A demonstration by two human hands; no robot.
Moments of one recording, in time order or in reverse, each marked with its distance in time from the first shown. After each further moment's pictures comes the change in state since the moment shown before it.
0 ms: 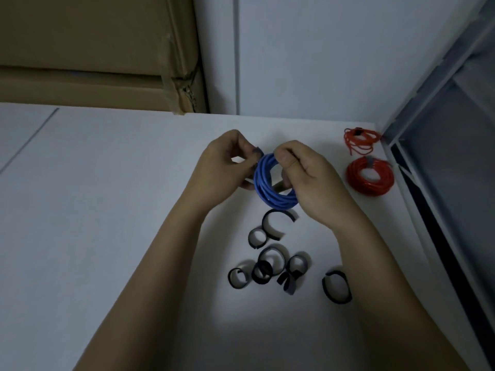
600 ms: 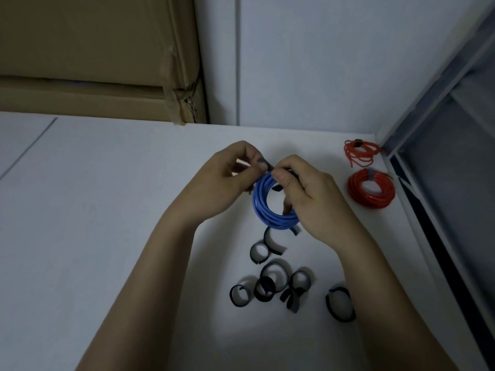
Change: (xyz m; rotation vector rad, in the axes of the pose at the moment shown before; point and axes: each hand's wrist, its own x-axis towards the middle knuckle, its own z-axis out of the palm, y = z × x) left_hand 0.001 0.009 -0.013 0.026 -0.205 0.016; right_hand -0.003 -0.002 0.000 -0.239 0.009 -0.023
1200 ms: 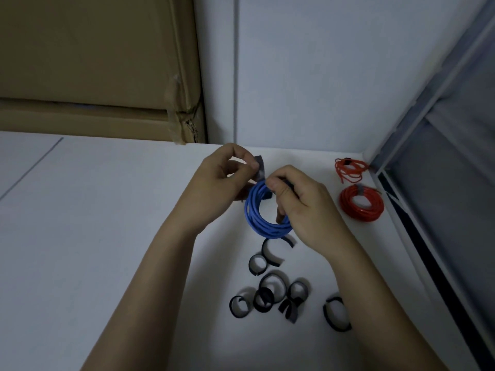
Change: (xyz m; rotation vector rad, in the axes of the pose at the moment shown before) left_hand -0.005 0.019 -0.001 -0.118 0.153 -0.015; right_hand -0.001 -0.013 0.001 0.057 0.070 -0.042
